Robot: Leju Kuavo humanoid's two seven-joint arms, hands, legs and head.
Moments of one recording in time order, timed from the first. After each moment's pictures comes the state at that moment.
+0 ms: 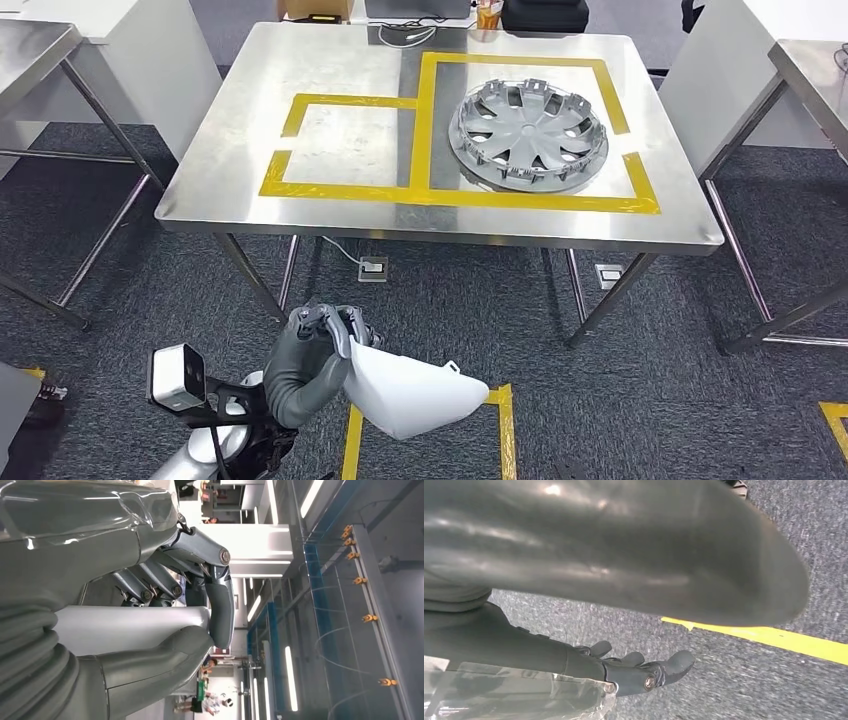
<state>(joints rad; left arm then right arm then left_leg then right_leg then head) -0.15 0.17 -0.71 -1.72 0.40 -0.29 -0.51 -0.12 -0.10 0.96 -0.28 -0.74 -0.25 0.00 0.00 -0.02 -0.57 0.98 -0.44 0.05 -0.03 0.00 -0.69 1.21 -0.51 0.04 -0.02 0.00</state>
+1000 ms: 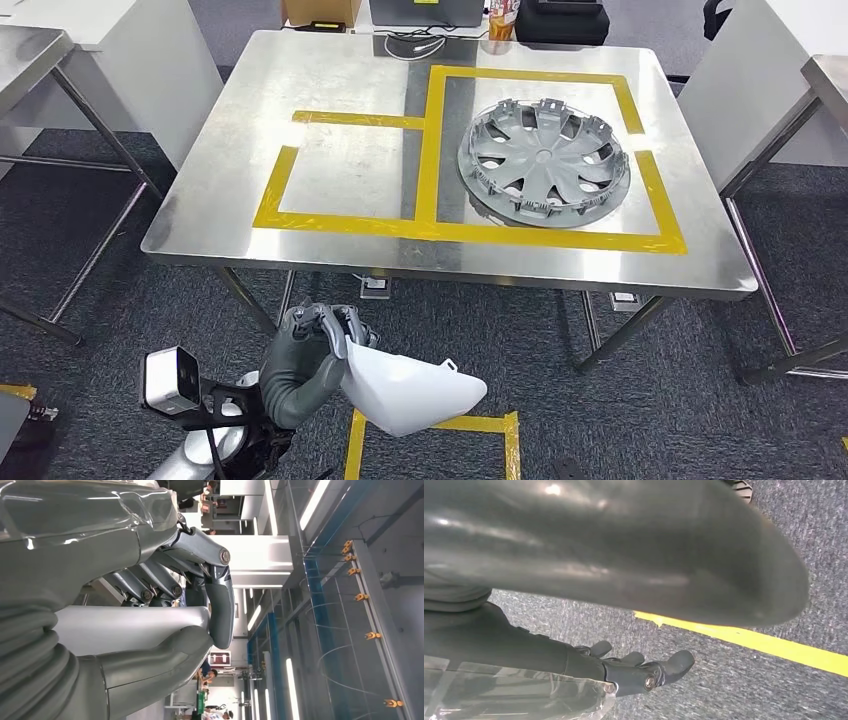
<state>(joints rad) -0.15 0.17 -0.72 -1.73 0.39 -0.28 -0.52 -0.12 -0.10 0.95 -0.27 -0.73 -0.25 -0.01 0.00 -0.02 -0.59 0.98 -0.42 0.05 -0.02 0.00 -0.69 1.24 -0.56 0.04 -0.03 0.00</state>
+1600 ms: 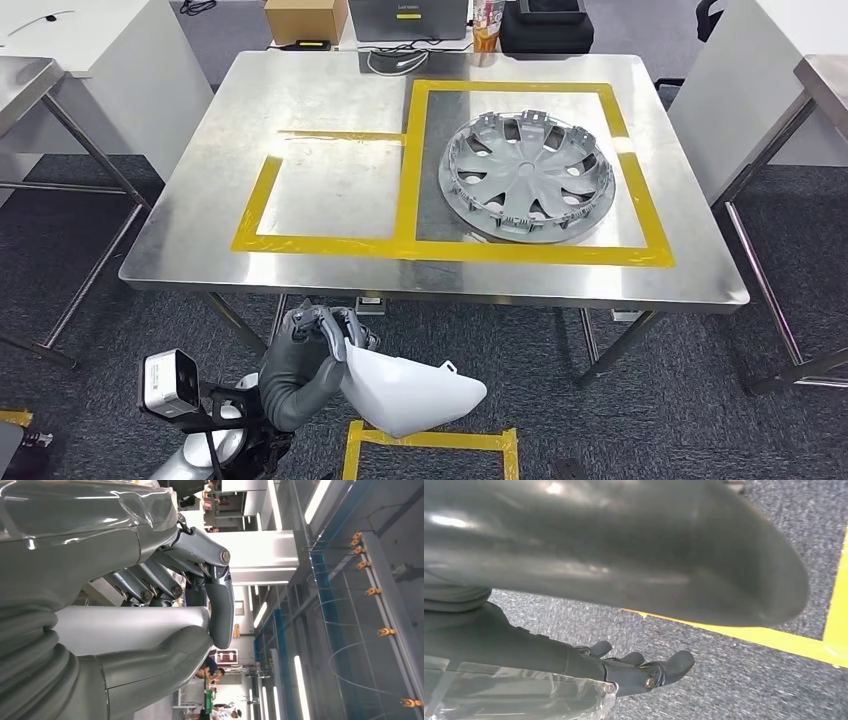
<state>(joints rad) -0.15 0.17 -0.72 -1.73 0.39 -0.28 -0.52 -0.12 -0.10 0.94 -0.27 -0.73 -0.25 -0.01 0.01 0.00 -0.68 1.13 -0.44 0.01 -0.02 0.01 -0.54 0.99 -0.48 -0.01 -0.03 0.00</state>
